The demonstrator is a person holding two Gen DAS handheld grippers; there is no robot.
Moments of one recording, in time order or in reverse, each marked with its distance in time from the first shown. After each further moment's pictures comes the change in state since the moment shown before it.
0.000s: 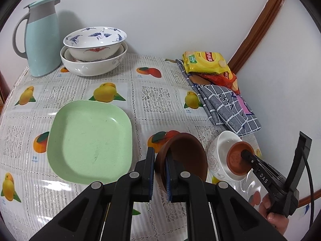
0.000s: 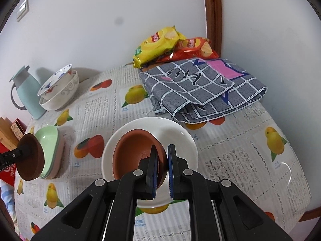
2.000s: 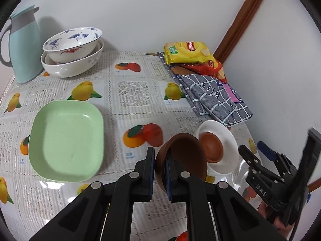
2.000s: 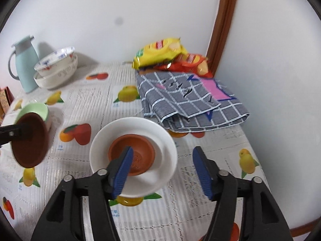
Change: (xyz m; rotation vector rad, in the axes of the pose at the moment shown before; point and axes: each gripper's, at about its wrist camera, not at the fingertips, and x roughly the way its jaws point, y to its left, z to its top) left arm 0.005 -0.043 -0.009 0.077 0.020 -0.033; right arm -0.033 0.012 -0.006 -0.222 -0.073 -0.143
